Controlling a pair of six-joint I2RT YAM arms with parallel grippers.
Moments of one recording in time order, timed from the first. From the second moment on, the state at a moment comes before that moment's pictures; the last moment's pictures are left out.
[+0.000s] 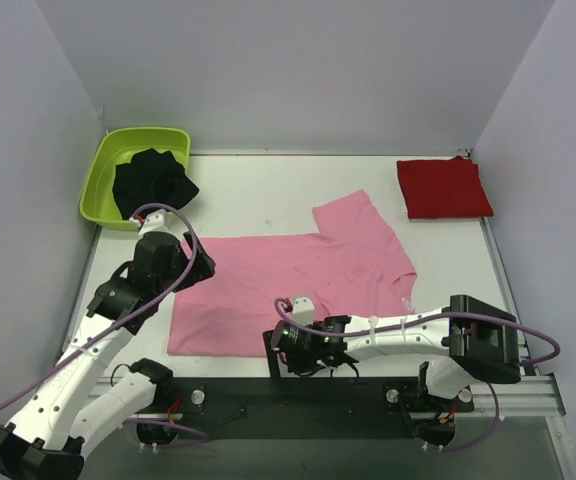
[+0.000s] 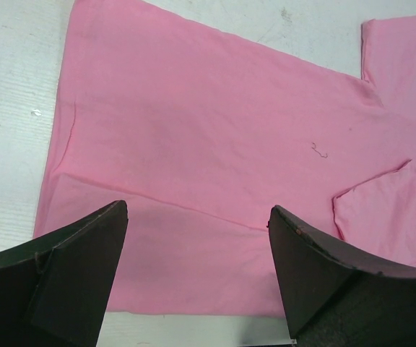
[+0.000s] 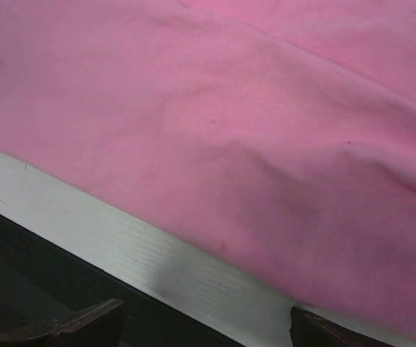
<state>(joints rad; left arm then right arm) -0.43 0.82 0.86 -0.72 -0.23 -0.70 1.35 1.52 0.78 -0.41 0.19 1.05</state>
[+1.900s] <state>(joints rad) -0.24 1.59 0.99 -0.48 -0.13 -0.67 0.28 1.93 1.33 -0.60 0.09 0.57</state>
